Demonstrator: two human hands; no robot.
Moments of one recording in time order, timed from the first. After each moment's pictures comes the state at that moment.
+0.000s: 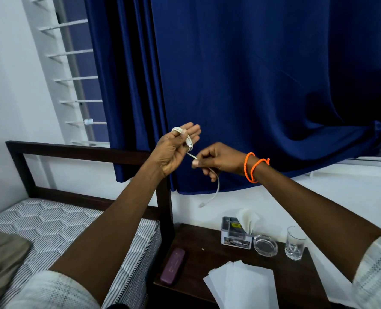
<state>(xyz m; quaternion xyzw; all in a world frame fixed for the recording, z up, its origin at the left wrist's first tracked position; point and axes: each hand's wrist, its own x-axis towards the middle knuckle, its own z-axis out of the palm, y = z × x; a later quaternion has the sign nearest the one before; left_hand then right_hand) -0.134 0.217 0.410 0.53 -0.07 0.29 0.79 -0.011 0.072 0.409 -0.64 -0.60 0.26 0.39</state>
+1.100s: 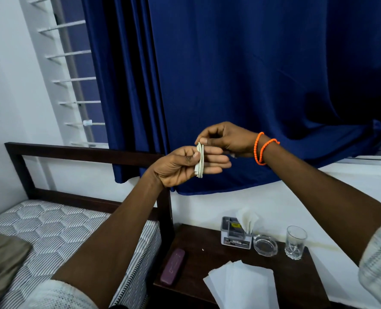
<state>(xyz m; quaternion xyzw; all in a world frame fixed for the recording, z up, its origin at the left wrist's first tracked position) -0.153 0.188 0.400 0.55 -0.22 -0.05 0.80 0.009 0.061 0.451 -0.61 -0.63 0.21 0.43</state>
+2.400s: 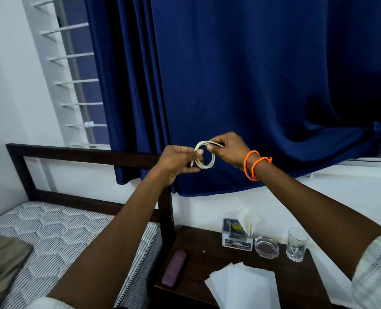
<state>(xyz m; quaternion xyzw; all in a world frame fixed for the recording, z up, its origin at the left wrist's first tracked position) -0.148 0.196 0.400 0.68 0.14 0.28 0.67 0.001 0.072 0.421 -0.74 -0.51 -0.04 0.44</state>
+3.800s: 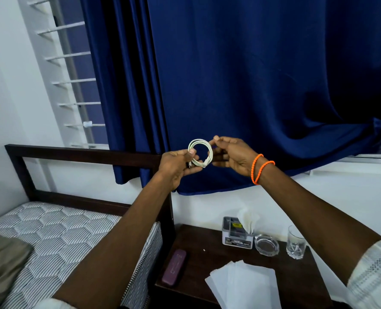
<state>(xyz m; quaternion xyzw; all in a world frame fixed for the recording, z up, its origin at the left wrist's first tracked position) -0.132 0.193 0.381 0.57 0.19 0.32 0.74 0.014 0.071 0.402 -0.61 -0.36 0.28 0.65</state>
